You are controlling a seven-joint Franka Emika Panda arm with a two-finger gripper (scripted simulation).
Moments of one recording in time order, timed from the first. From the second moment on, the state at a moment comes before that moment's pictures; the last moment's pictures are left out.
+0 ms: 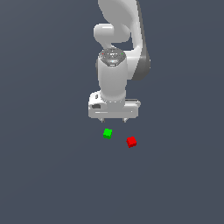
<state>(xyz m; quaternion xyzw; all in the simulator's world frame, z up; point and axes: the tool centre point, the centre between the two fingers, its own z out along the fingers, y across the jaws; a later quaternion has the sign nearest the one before) 0.013 0.007 0.182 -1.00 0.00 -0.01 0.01</state>
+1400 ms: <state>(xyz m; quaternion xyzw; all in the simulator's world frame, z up) 0.044 0.102 0.075 -0.99 -0.14 0.00 0.00</state>
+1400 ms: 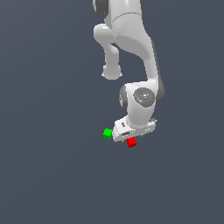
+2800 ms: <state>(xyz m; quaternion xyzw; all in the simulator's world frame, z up) 0.045 0.106 0.020 -0.99 -0.15 0.00 0.00</state>
